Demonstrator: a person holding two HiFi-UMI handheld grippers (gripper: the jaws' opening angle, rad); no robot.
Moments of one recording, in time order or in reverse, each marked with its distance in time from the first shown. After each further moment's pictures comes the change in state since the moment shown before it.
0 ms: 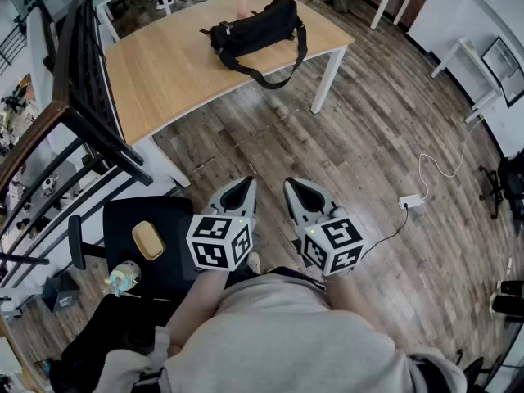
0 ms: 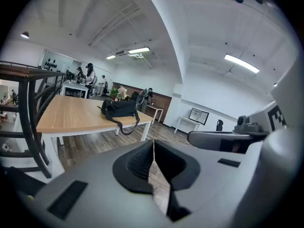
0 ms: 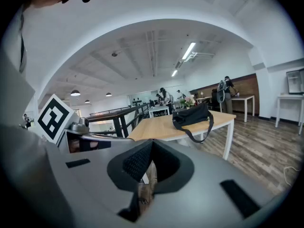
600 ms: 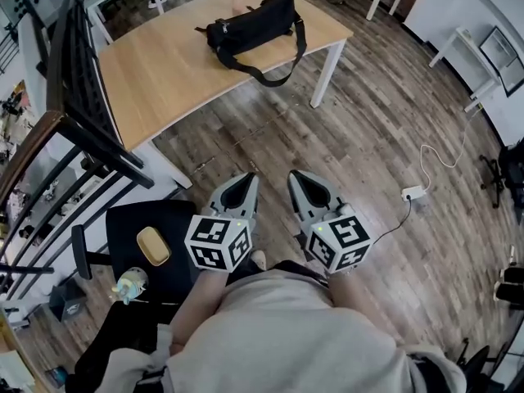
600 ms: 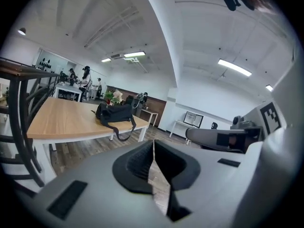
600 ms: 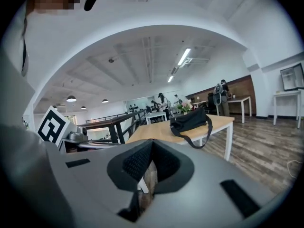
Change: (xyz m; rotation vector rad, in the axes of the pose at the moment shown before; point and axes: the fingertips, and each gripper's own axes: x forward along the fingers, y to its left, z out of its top) left arm 0.008 0.016 0.016 0.018 -0.060 -0.075; right arm 0.019 -0.004 0.018 0.034 -0.079 -0.030
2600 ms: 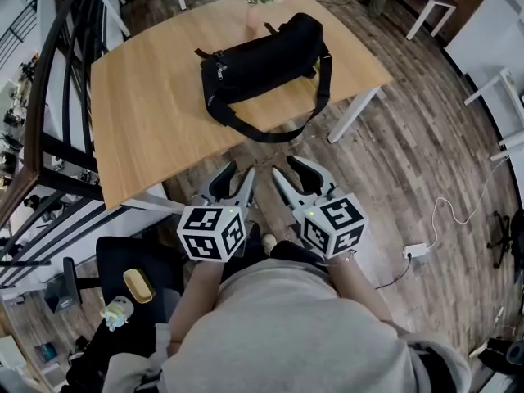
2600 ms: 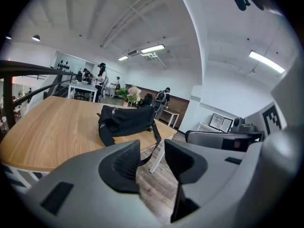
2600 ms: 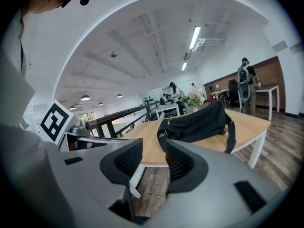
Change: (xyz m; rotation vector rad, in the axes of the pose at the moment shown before) left arm 0.279 0.145 0.088 -0.072 0.021 0.240; right arm 0.267 -0.201 0.076 -0.015 0.118 0.249
